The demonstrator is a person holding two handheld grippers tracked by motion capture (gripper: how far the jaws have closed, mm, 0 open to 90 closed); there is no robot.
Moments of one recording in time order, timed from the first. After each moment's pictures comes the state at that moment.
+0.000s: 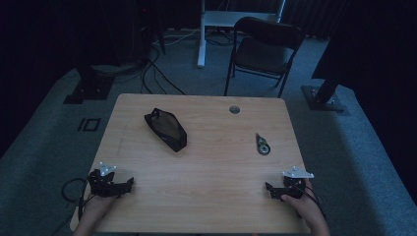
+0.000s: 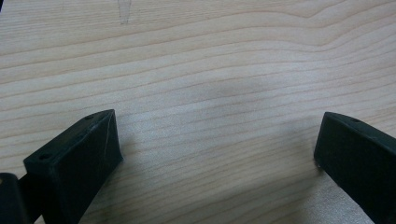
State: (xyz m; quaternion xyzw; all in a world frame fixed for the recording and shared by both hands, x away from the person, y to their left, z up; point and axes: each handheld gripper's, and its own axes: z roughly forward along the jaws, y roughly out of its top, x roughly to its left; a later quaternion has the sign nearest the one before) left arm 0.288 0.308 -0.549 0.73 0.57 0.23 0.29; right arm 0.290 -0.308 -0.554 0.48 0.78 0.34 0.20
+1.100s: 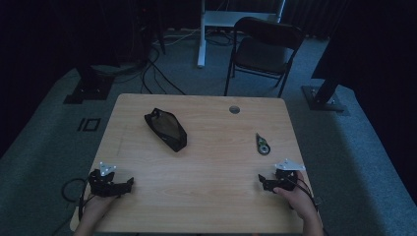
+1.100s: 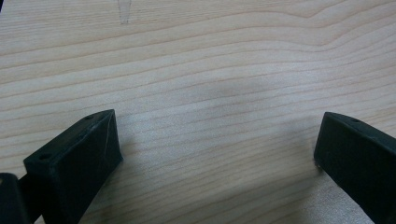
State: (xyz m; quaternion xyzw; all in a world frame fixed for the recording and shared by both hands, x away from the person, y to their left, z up) left arm 0.288 0.308 -0.549 0.73 0.57 0.23 0.29; right arm 0.310 -0.282 -0.540 0.47 0.78 0.35 0.22
